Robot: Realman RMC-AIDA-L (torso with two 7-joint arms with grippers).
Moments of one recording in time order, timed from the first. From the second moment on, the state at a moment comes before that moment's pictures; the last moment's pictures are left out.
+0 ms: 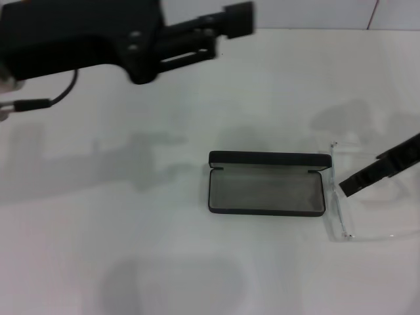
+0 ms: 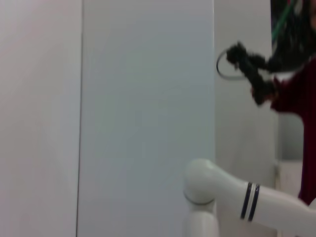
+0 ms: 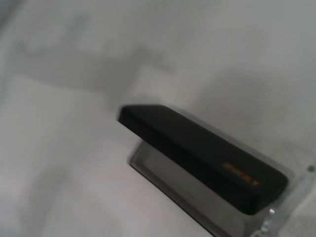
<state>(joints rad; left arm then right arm) -0.31 -2.09 1.14 1.39 1.29 1.65 -1.74 0.67 2.01 -1.06 -1.26 -2.38 -1.87 2.63</state>
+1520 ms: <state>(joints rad) -0.34 -2.08 1.10 1.17 1.25 1.73 -1.56 0.84 2.02 -1.31 -0.97 -2.54 -1.63 2.66</state>
